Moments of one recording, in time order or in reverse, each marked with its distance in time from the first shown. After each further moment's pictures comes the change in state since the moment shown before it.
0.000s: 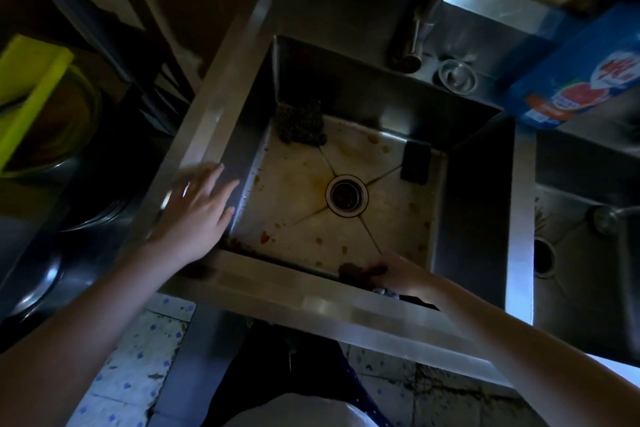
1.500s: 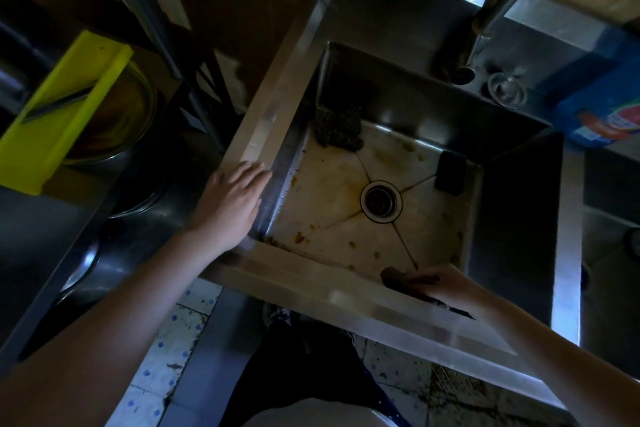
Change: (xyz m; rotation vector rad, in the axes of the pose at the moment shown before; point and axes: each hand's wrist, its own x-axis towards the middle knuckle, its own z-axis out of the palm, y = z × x) left_hand -0.001 -0.037 -0.002 0.054 0.174 0.135; right_hand -0.017 -0.010 0.003 0.003 0.106 0.083
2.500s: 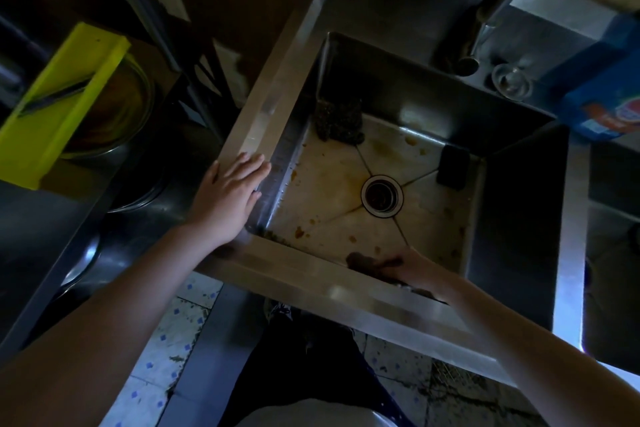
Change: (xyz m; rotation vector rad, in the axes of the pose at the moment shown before) left_hand 0.001 -0.004 0.012 -0.151 0.021 -0.050; right_hand 0.037 -0.030 0.023 0.081 -0.078 -0.048
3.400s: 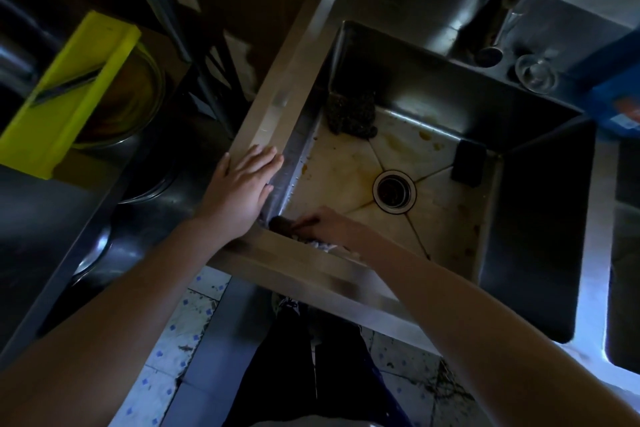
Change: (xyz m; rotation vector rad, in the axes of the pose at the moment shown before) left_hand -0.001 -0.004 0.005 -0.041 0.027 0.016; right_hand 0.076 -0.132 0.066 0.096 -0.167 -0.129
